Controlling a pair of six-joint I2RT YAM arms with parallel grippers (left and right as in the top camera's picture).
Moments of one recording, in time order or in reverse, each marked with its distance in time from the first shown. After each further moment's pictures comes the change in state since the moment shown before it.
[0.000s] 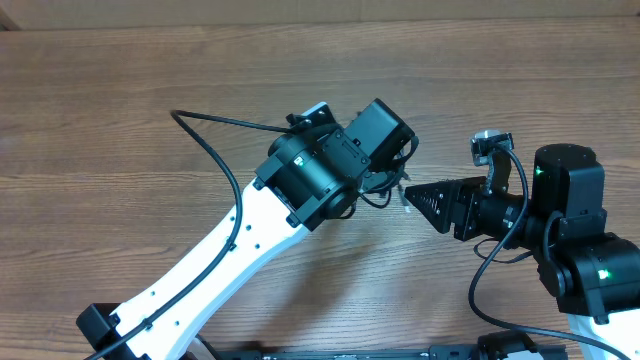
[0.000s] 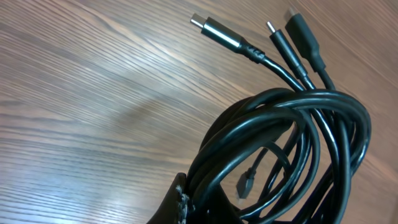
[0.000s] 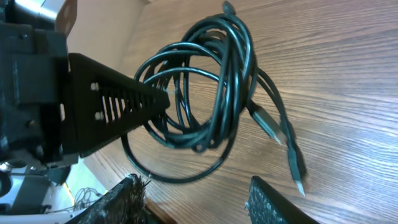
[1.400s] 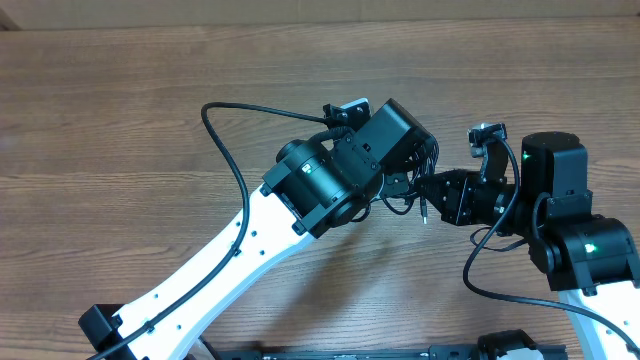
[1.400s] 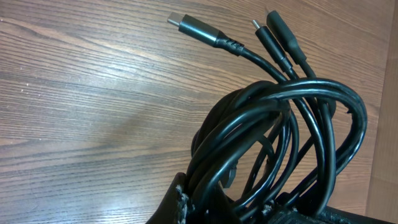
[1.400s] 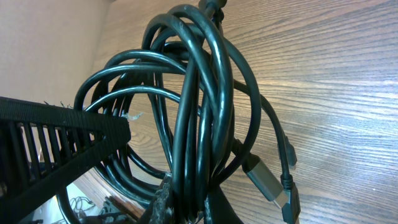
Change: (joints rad) left arm -0.039 0.000 0.000 0.115 0.095 0.214; right arm -0.001 0.079 0.000 -0.006 0.080 0.023
